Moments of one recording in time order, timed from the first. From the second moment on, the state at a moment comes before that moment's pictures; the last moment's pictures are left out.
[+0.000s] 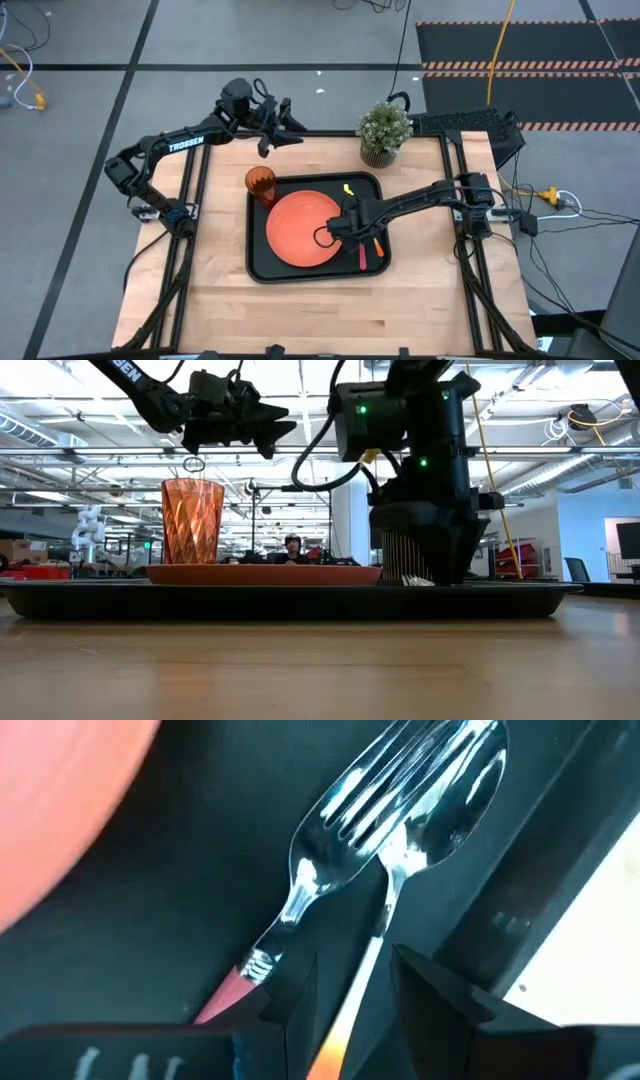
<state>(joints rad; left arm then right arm) 0.80 1.54 1.03 0.43 1.15 -0.03 0.09 1.94 1.32 -1.09 0.16 1.03</state>
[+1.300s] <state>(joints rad) 0.80 1.54 1.03 0.38 1.15 0.01 0.06 1.91 1.25 -1.02 0.18 1.02</state>
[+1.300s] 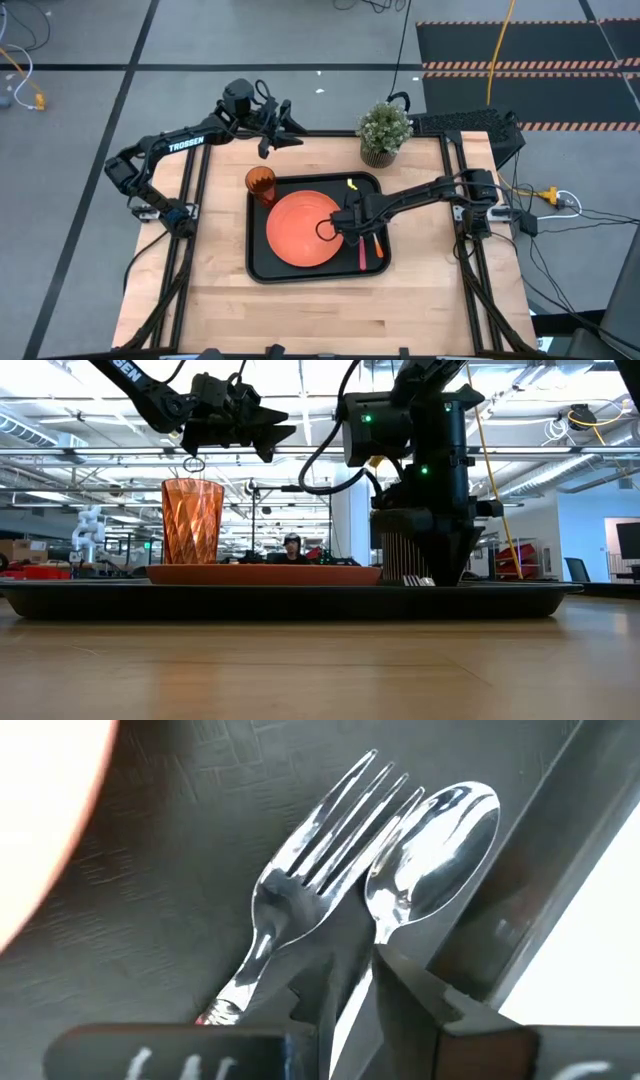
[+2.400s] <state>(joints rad) 0.80 1.54 1.03 0.37 1.15 0.02 0.06 1.90 1.18 -0.97 0.18 1.13</state>
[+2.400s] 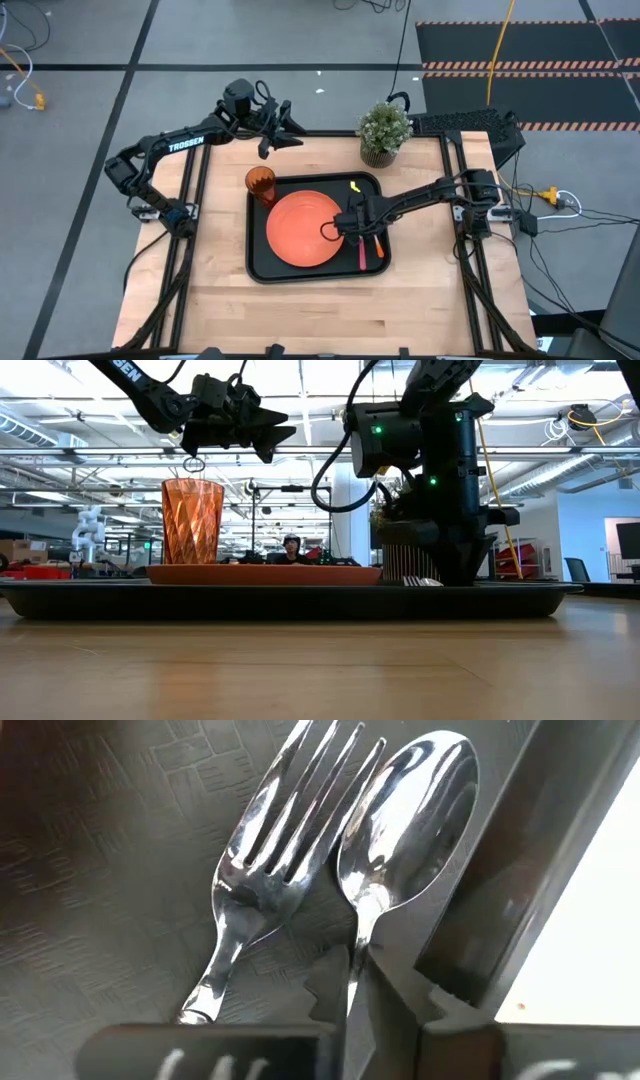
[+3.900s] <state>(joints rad) 0.85 1.54 1.03 0.24 1.15 0.13 0.19 1.78 1.18 -0.95 0.26 1.56</state>
